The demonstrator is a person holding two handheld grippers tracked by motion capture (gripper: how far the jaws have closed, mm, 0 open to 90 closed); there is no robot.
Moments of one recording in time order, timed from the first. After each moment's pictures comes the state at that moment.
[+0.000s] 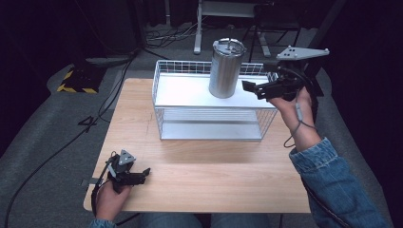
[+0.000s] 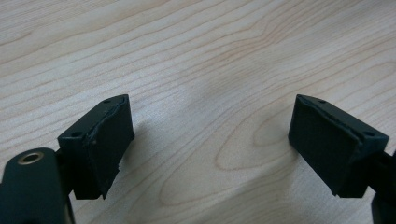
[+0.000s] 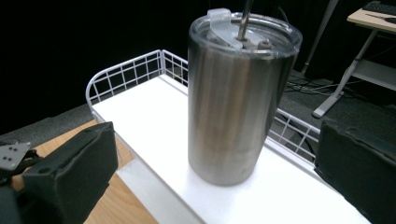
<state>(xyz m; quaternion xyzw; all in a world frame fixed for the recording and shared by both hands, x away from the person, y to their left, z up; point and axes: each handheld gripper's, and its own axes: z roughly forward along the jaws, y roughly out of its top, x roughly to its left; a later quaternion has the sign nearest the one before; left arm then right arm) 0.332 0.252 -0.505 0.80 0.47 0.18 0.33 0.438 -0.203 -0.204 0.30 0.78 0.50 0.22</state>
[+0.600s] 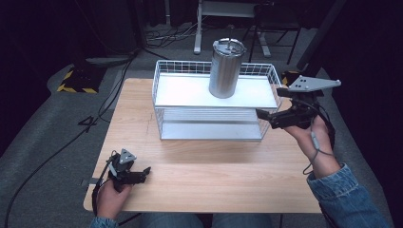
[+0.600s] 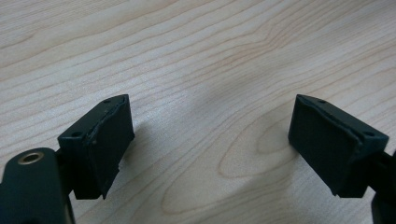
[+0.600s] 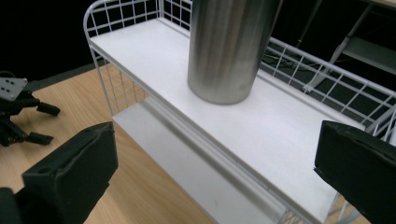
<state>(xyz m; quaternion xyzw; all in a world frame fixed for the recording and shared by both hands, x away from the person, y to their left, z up) 0.335 0.251 -0.505 0.80 0.47 0.18 0.33 0.395 -0.237 -0.242 0.30 0.81 0.45 0.23</state>
